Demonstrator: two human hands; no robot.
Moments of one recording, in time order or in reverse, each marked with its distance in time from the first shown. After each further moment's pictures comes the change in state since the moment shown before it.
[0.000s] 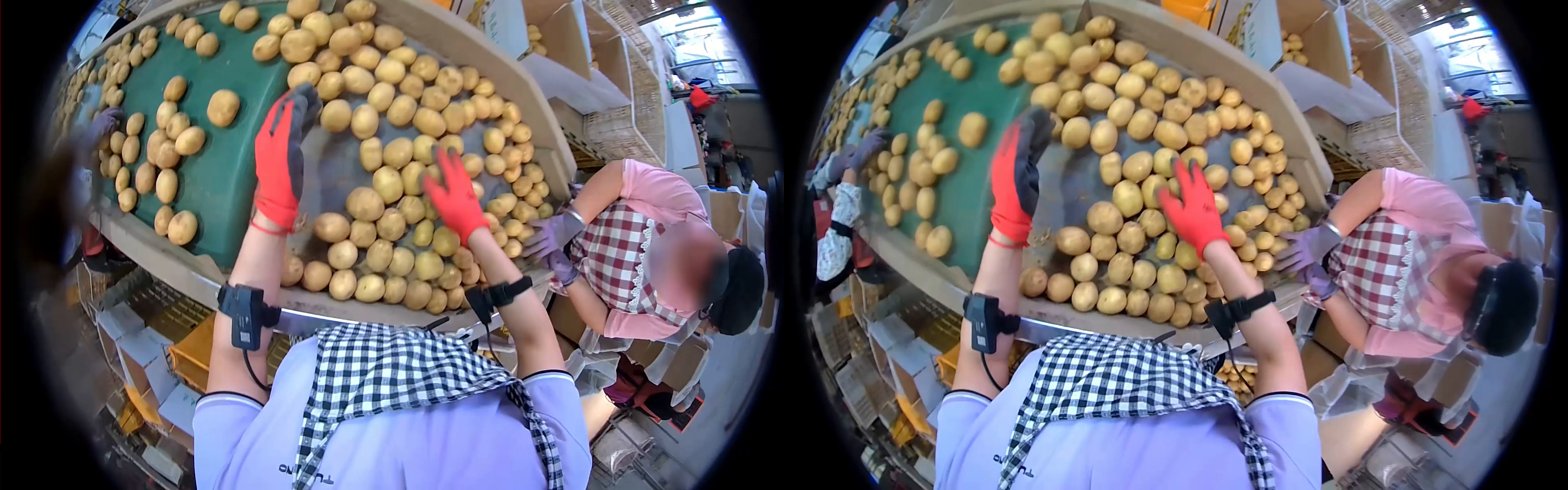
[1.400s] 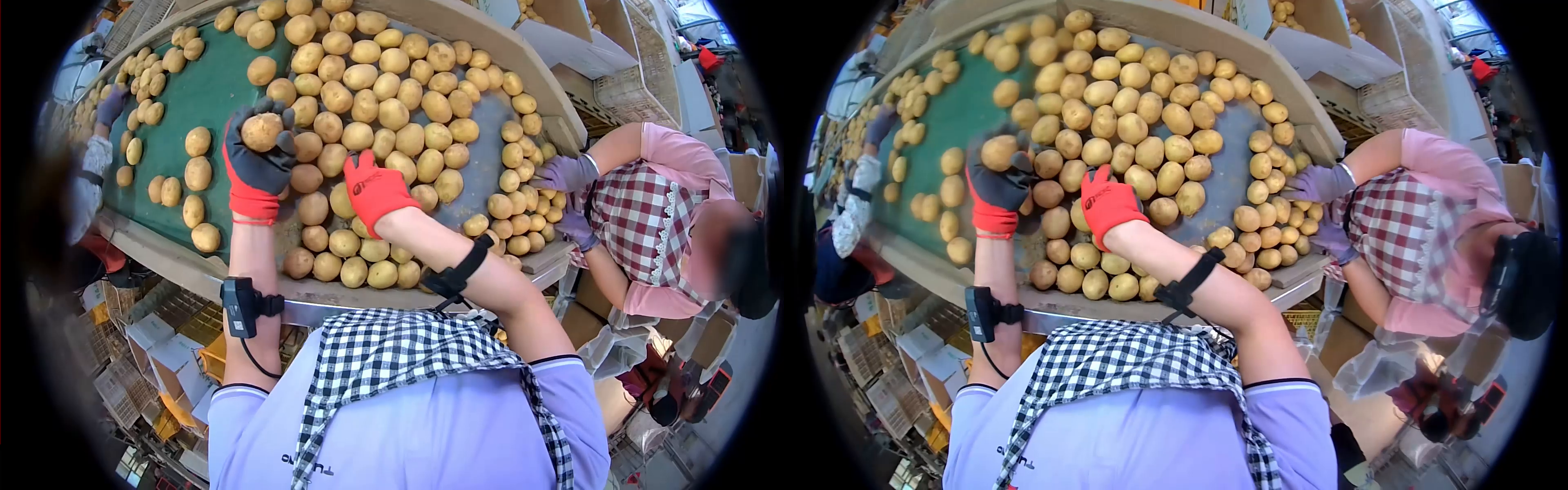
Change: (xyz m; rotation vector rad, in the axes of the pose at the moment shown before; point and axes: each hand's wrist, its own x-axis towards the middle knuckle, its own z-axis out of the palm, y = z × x) left_hand 0.013 -0.014 -0.060 0.069 -0.016 0.003; right_hand 0.013 -0.143 0.031 -0.234 -0.561 -0.084
